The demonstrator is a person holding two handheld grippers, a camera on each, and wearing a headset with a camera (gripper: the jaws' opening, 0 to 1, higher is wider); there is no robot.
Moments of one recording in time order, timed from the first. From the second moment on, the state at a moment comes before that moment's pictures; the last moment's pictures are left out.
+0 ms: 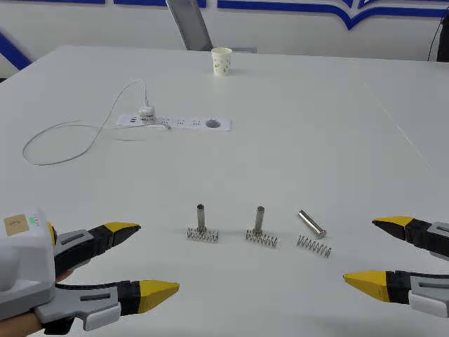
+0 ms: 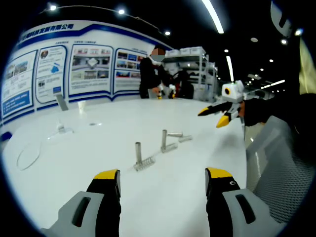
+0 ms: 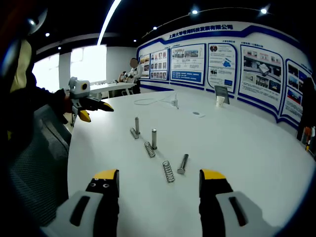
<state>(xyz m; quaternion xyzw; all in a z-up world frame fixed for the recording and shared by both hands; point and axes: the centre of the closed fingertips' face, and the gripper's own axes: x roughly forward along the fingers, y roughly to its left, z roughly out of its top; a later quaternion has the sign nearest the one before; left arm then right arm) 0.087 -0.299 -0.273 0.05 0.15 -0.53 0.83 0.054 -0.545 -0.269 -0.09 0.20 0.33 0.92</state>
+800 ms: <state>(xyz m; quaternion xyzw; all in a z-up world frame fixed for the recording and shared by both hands) 0.086 -0.301 -0.273 0.05 0.15 -0.53 0.83 0.057 -0.546 -0.266 -0.09 0.20 0.33 0.92</state>
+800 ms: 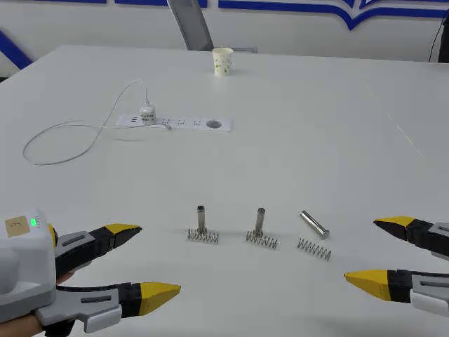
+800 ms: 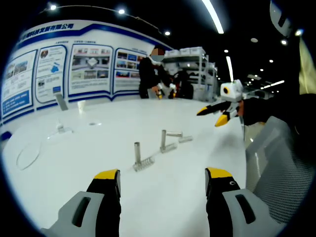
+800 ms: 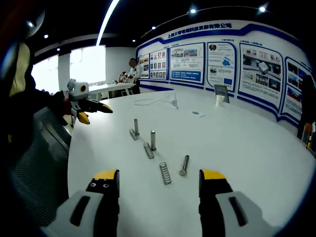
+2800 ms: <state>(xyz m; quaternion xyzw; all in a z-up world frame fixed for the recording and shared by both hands) 0.087 -0.304 -0.269 0.05 0.15 -0.53 0.84 0.142 -0.541 -0.277 -0.13 0.28 0.29 0.90</state>
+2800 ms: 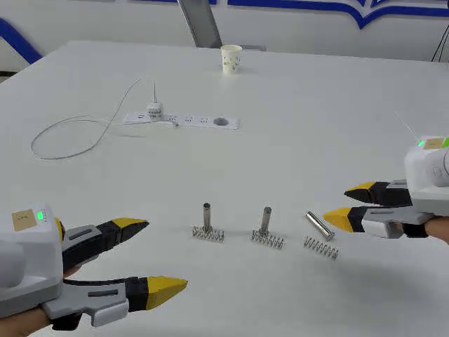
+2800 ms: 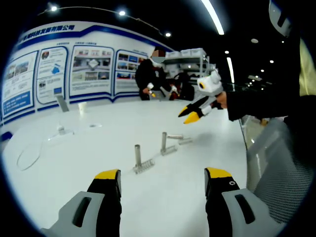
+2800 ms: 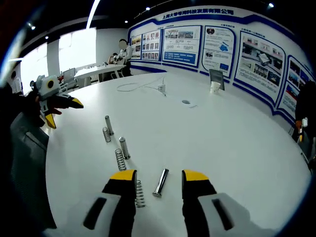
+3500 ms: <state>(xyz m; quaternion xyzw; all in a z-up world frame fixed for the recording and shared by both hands) 0.086 -0.303 -0.272 0.05 0.15 -0.53 0.84 0.165 -0.539 -0.308 -0.15 0.35 0.27 0.88</state>
